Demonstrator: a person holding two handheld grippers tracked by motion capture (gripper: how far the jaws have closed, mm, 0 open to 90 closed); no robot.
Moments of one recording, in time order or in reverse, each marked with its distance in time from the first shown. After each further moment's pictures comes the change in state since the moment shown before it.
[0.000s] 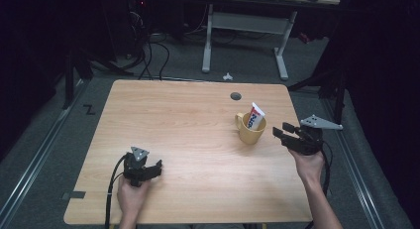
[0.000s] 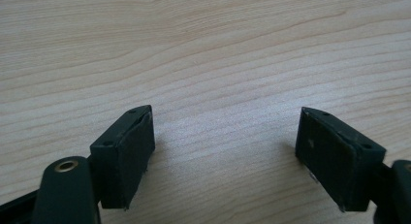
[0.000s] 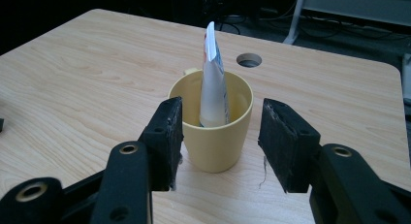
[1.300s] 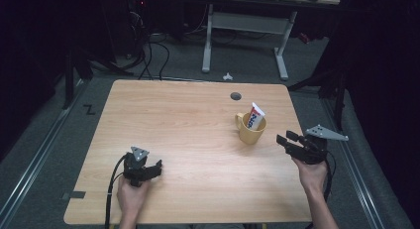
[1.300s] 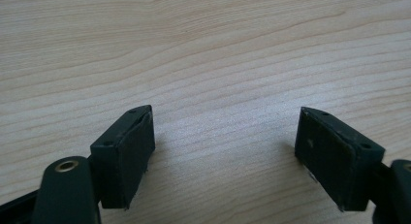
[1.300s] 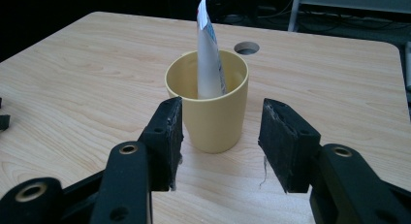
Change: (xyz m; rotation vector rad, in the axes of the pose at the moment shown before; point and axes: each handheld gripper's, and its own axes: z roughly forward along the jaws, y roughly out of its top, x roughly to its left) left arm 0.000 0.000 0.000 0.000 -0.001 0.001; right arm -0.004 -0.026 -0.011 -0.014 0.003 0.054
